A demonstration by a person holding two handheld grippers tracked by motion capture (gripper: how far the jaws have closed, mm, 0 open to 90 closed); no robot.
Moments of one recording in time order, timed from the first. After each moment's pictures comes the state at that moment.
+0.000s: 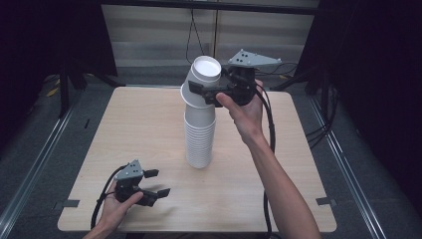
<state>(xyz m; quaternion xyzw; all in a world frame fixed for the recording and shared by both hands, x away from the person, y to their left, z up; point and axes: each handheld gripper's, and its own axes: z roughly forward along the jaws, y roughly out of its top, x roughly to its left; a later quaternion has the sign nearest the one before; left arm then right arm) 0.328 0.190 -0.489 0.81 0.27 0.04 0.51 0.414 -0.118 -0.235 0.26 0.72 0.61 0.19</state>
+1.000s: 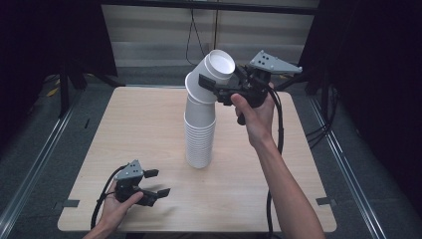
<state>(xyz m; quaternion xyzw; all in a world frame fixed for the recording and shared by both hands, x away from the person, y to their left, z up) 0.328 0.190 -0.489 0.81 0.27 0.04 0.51 0.403 -0.142 -0.234 0.25 0.66 0.68 0.19</state>
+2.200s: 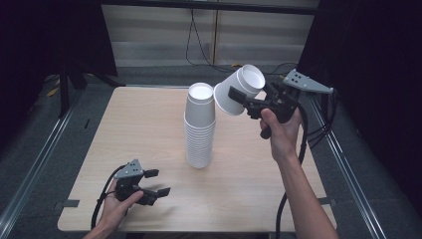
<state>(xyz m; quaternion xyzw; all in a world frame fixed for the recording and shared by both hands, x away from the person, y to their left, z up) 0.331 0.191 -0.488 0.81 0.28 0.04 0.51 0.380 -0.201 -0.258 0.28 0.64 0.69 0.20</state>
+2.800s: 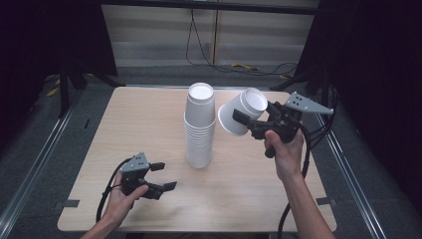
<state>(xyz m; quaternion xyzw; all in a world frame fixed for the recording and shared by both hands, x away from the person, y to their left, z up) 0.339 0.171 -0.468 0.81 0.26 0.04 0.53 0.356 -0.213 -0.295 0.30 0.65 0.67 0.18</state>
